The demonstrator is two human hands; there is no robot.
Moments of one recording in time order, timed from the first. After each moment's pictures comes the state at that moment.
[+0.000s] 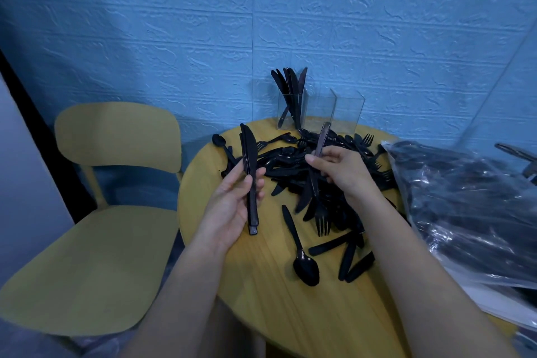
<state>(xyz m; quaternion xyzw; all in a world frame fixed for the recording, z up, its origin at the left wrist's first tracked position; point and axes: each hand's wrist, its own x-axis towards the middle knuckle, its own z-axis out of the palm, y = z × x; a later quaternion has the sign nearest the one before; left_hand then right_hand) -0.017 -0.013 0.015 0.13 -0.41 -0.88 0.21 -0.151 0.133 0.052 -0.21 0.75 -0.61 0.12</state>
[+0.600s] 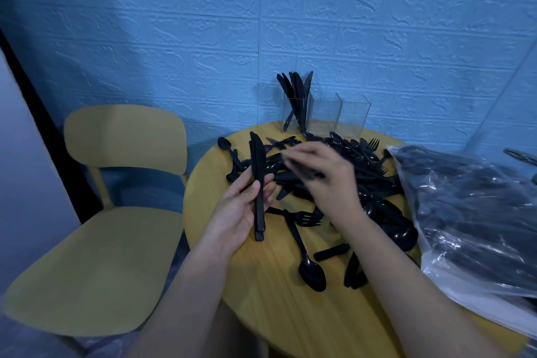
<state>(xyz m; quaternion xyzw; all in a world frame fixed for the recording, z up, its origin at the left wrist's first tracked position) -0.017 -0.013 0.015 0.13 -0.41 -0.88 0.18 -0.118 0.116 0.045 -0.50 0.68 -0.51 -0.18</state>
